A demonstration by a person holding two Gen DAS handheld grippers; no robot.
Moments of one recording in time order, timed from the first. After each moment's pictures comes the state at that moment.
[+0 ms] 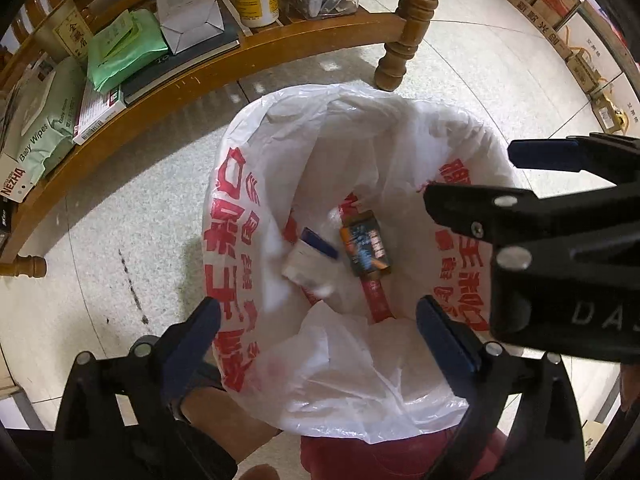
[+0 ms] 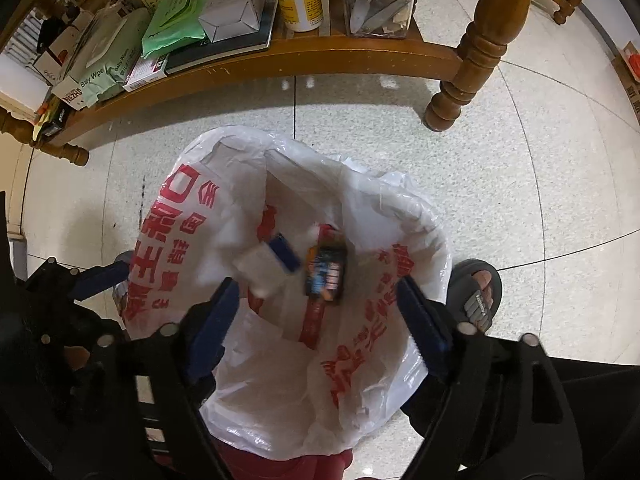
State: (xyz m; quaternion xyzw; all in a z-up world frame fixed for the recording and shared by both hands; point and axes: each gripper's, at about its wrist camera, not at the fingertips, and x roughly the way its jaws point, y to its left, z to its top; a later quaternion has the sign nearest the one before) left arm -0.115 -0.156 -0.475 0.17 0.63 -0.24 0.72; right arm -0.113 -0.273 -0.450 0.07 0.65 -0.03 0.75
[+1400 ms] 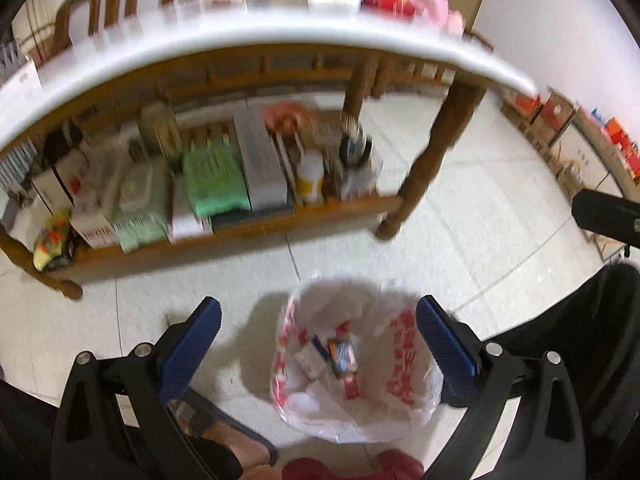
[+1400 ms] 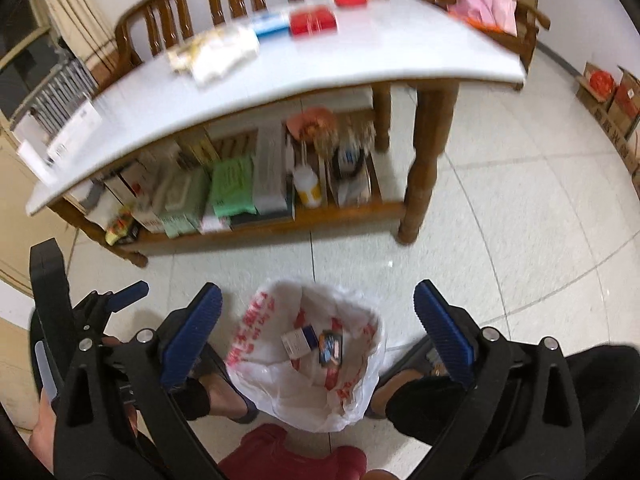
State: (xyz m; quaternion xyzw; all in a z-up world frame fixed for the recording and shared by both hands) left arm -0.100 -0.114 -0.275 0.05 0.48 -0.22 0.85; right arm -0.155 -0.310 -0.207 0.12 0.48 -0.03 0.87
